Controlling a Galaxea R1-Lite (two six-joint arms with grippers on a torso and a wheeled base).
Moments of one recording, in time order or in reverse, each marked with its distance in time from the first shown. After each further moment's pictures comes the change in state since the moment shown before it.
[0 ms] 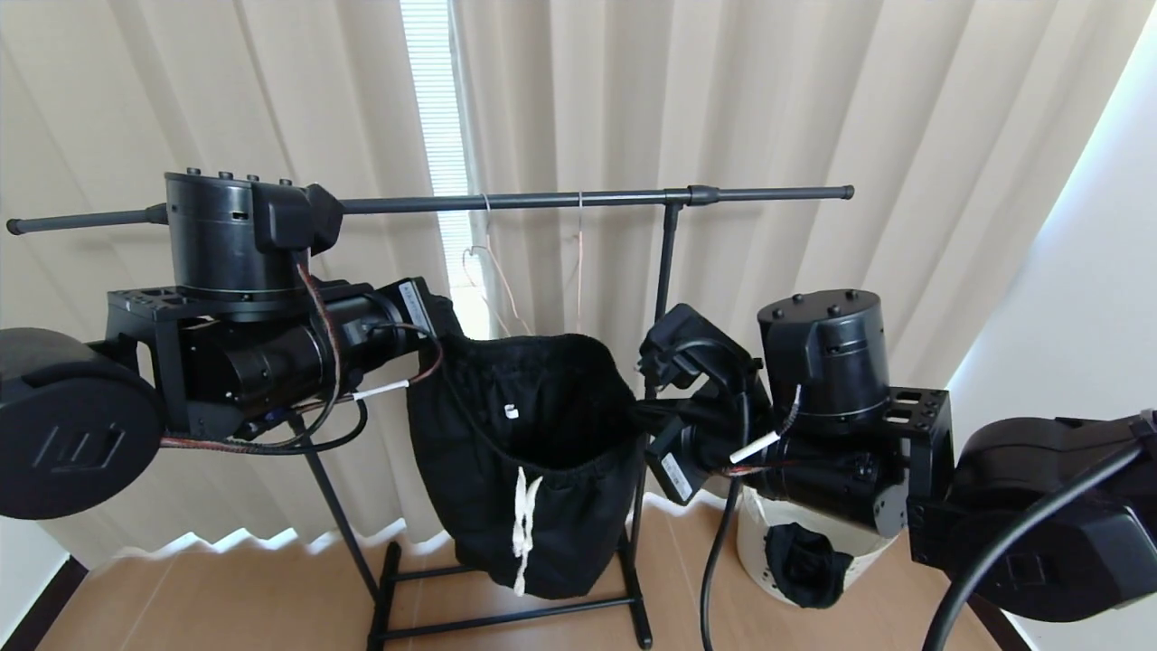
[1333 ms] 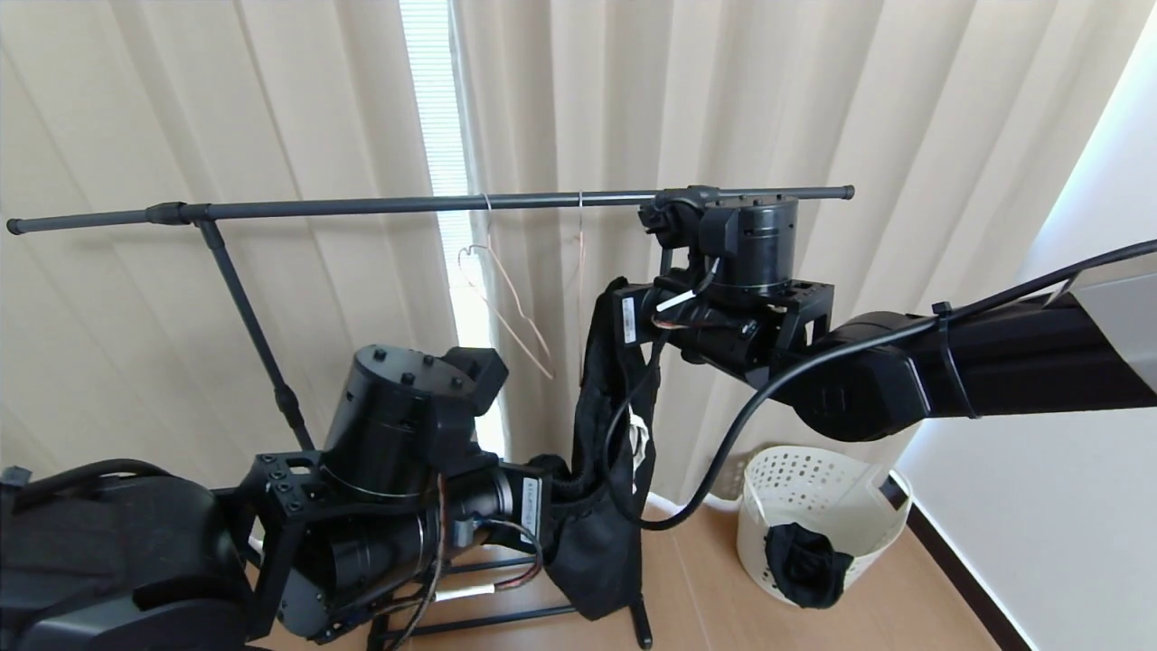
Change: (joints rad) left arm -0.321 0.058 0.210 -0.004 -0.019 0.091; right arm -0.110 0.254 -0.478 0.003 -0.112 0.304
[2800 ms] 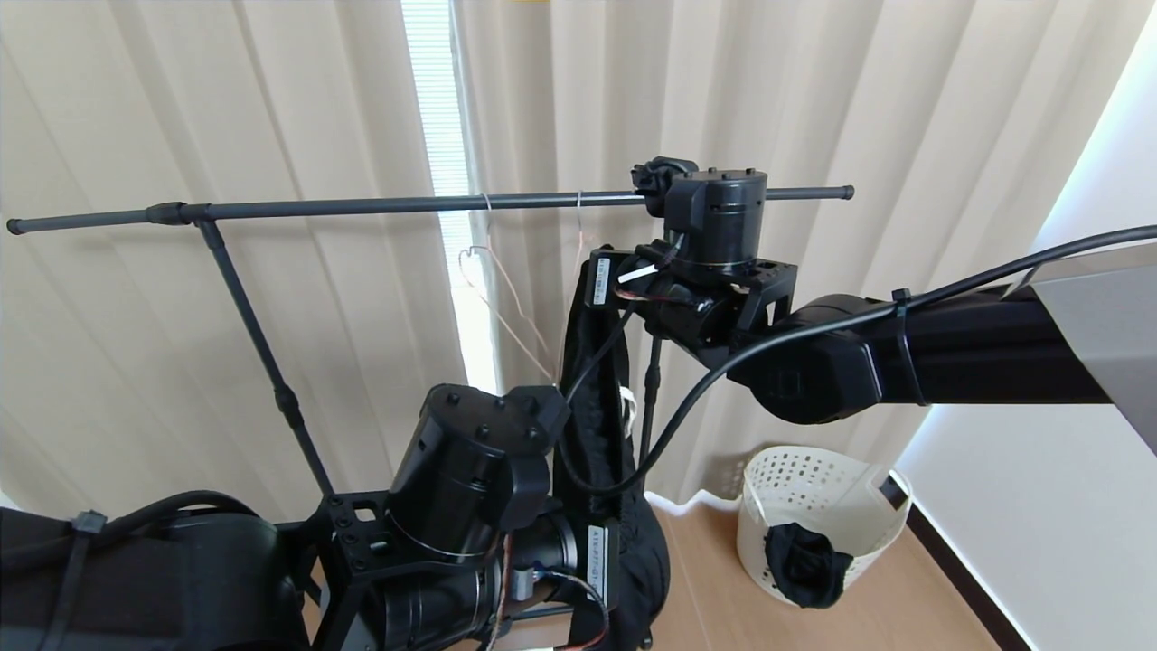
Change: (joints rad) left arm -0.118 0.048 -0.017 -0.022 -0.096 -0.144; right arm 0.048 0.063 -0.158 0.008 -0.126 0.154
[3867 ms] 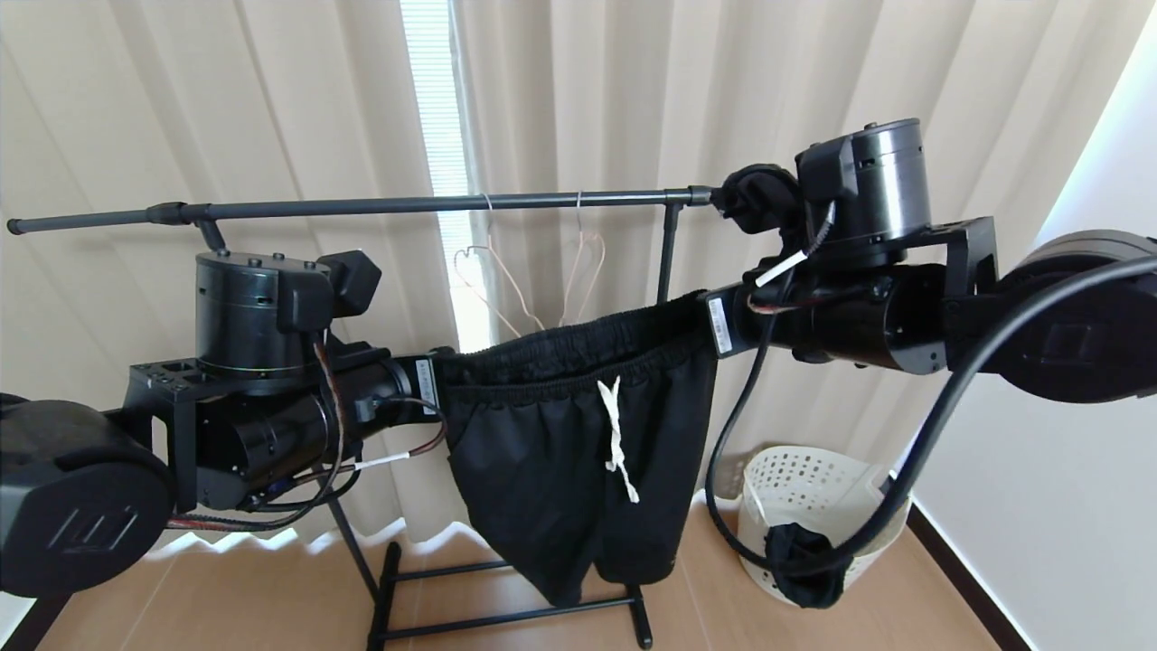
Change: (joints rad) left arm 0.420 -0.101 -0.034 -0.056 0.104 0.216; right arm -0.066 -0.325 0.221 0.448 0.002 -0.217
